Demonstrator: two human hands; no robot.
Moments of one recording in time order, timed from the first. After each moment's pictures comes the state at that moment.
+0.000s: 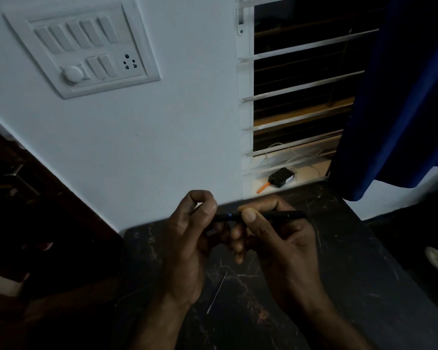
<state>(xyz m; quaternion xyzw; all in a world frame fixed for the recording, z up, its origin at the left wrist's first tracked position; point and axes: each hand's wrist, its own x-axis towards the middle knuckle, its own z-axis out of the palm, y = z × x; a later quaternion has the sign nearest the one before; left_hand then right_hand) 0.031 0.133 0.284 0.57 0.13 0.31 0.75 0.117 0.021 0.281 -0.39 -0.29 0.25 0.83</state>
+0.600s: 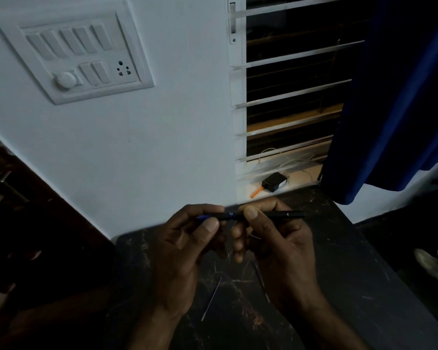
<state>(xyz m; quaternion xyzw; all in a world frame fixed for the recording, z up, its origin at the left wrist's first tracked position) 0.026 0.134 0.282 0.62 0.14 0.35 0.69 0.122 0.023 0.286 -0.38 -0.27 0.26 0.85</state>
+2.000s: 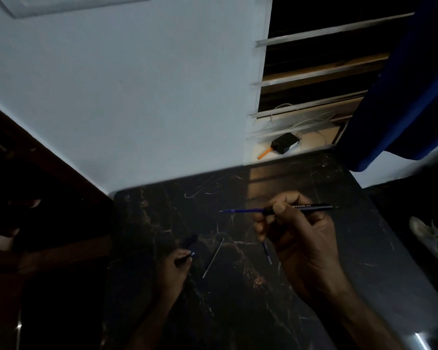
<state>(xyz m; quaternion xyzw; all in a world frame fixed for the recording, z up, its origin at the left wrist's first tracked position) -0.048 0.210 -0.039 0.75 0.48 0.15 0.43 0.131 0.026 0.227 -0.43 -0.14 0.33 0.83</state>
